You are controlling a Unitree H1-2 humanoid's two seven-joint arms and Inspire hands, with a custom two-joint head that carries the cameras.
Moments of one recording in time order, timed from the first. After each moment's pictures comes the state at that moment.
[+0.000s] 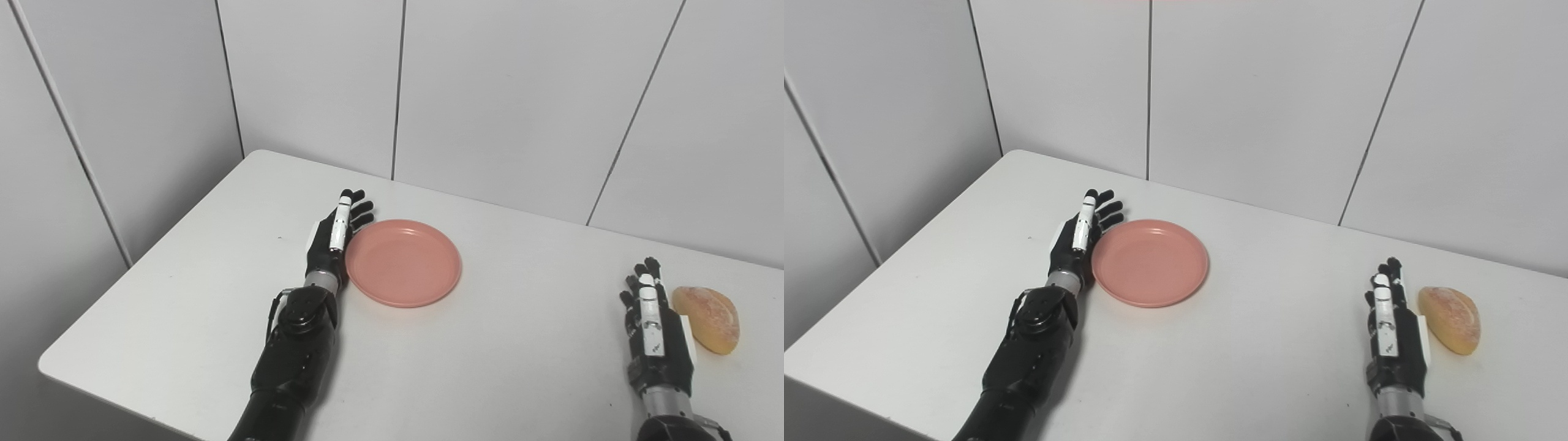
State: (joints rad) left arm -0.47 0.08 0.19 0.44 -0.23 0.05 0.08; right arm -0.42 -0.02 -0.08 0.44 0.15 -0.16 0.06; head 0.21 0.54
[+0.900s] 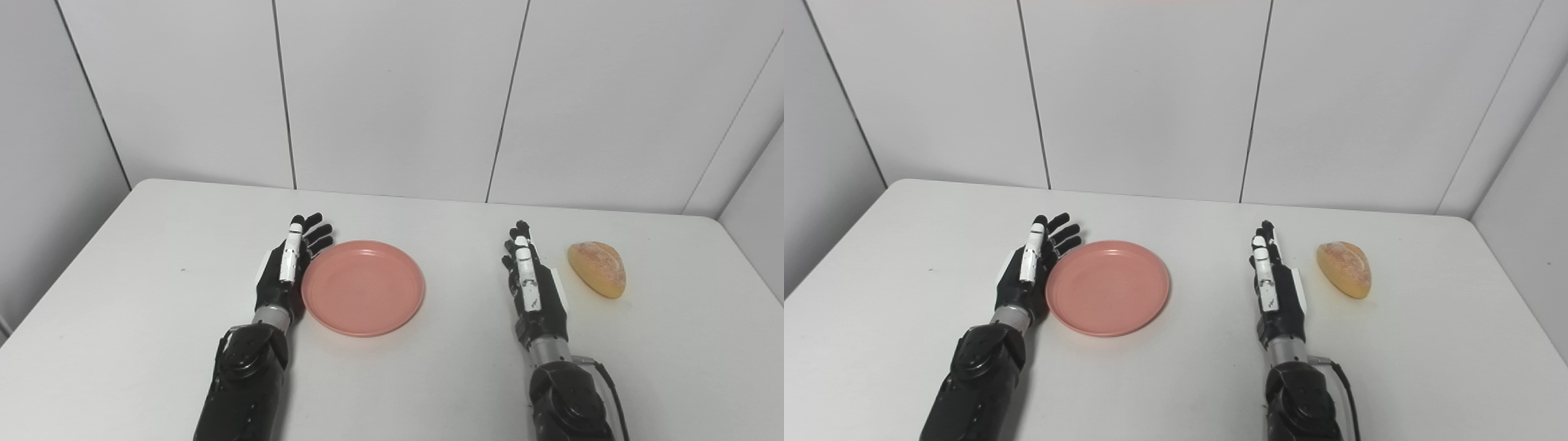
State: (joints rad) left arm -0.43 0.03 0.11 0.36 -0.21 0.13 -0.02; right arm -0.42 0.05 -0.04 0.41 0.10 -0.14 0.01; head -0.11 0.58
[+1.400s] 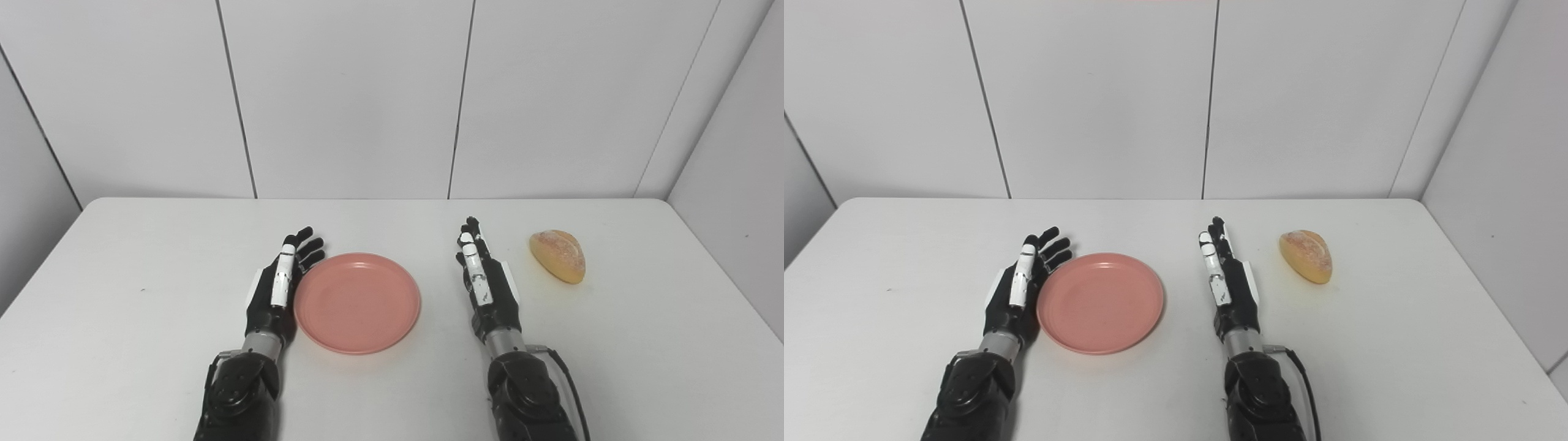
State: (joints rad) left arm -0.38 -0.01 0.02 0.33 -0.17 0.06 -0.06; right arm -0.42 0.08 -0.02 0.42 0.07 -0.14 -0.01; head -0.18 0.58
